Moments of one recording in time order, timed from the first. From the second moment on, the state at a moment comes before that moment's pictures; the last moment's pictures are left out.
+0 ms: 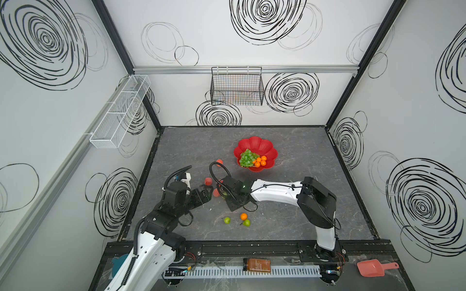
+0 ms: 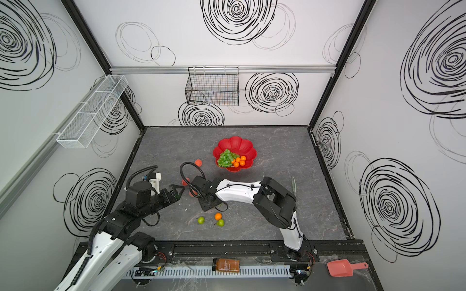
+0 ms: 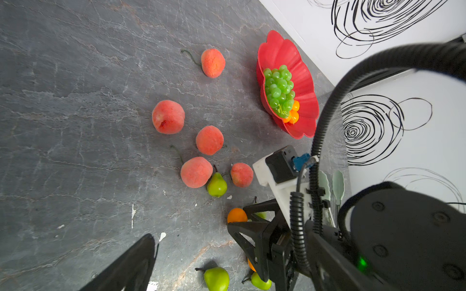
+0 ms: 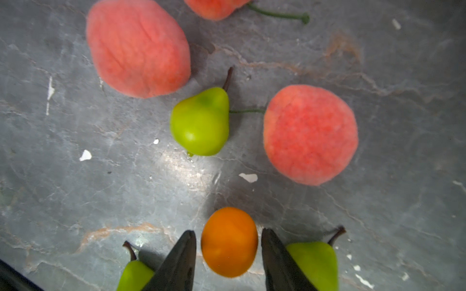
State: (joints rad) left arm -0.30 0.55 0.53 -0.64 0.19 -0.78; right arm 1.07 1.97 1.35 -0.63 0.03 0.58
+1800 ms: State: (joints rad) left arm -0.29 0.62 0.57 -0.59 0.21 -0.73; right arm 1.04 1.78 1.27 -0.56 0.03 0.56
